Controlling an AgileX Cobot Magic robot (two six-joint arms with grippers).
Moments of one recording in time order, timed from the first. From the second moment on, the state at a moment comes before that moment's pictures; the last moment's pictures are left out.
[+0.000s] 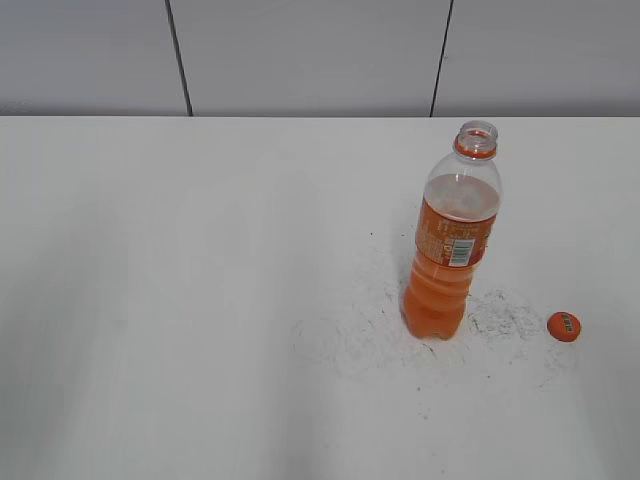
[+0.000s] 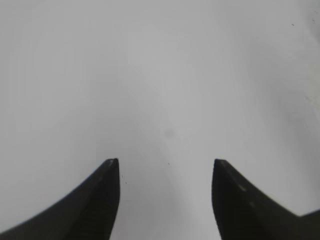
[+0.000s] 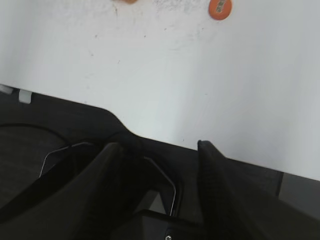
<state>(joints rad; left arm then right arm) -0.66 0.84 -0.81 0.33 0.93 -0.36 0.08 0.53 -0.60 0.27 1.20 -0.20</state>
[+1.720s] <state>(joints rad) -0.45 0.09 -0.53 0.08 1.06 -0.09 0.08 0.03 -0.45 0.27 1.10 -0.25</state>
